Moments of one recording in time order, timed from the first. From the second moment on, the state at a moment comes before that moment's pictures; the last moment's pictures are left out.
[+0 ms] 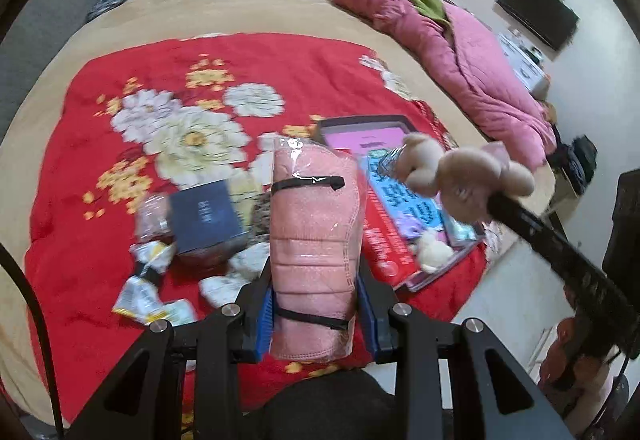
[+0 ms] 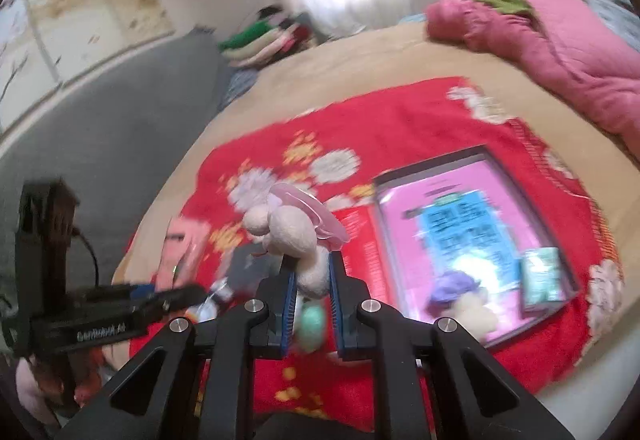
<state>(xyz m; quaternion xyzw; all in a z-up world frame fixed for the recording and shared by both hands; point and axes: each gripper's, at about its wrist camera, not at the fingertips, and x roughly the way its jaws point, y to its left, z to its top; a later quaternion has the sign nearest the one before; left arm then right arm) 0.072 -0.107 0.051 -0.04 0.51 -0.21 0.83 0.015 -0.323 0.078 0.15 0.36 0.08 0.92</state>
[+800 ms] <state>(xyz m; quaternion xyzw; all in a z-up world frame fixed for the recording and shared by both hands) 0.100 -0.283 0.015 0.07 0.55 -0.29 0.78 0.002 -0.456 0.047 0.21 0.37 -0.04 0.90</state>
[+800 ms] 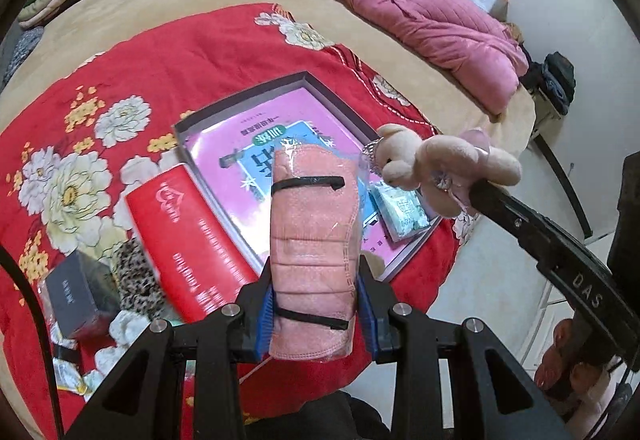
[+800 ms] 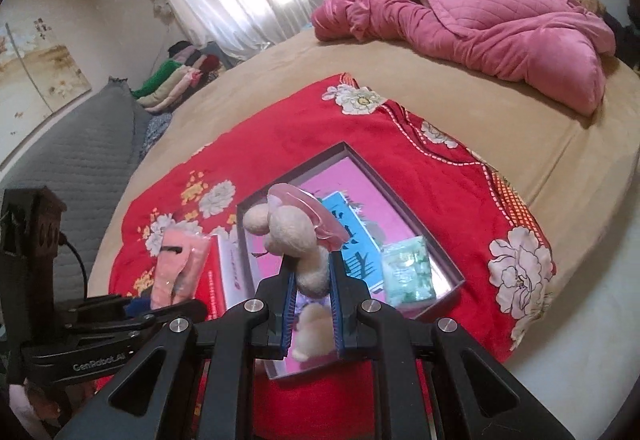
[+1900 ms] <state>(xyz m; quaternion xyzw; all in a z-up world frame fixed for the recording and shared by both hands) 0.126 -0.329 -0.059 0.11 0.61 -0.27 0.74 0.034 -0.467 -0.048 0.23 0.47 -0.06 0.85</state>
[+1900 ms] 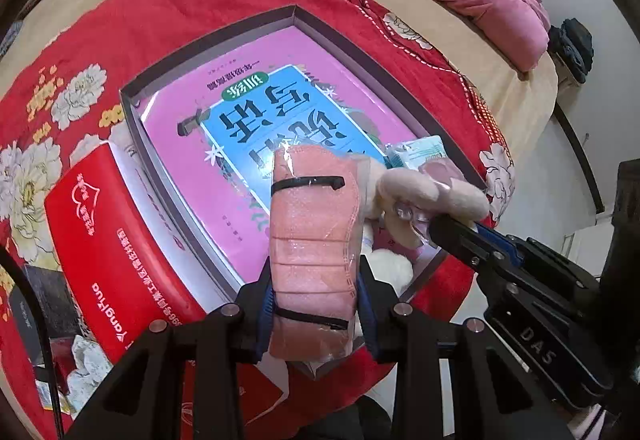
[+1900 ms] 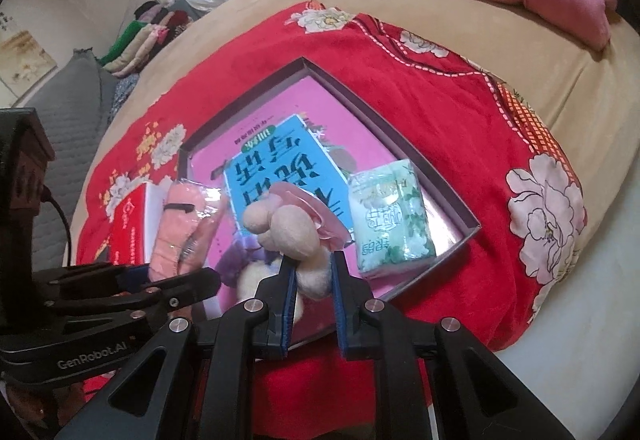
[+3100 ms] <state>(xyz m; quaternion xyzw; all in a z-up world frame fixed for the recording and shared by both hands) 0.130 -0.337 -0.078 0.13 0.64 -0.27 0.71 0.025 -0.478 -0.037 0.22 0.47 -0.09 0.85</state>
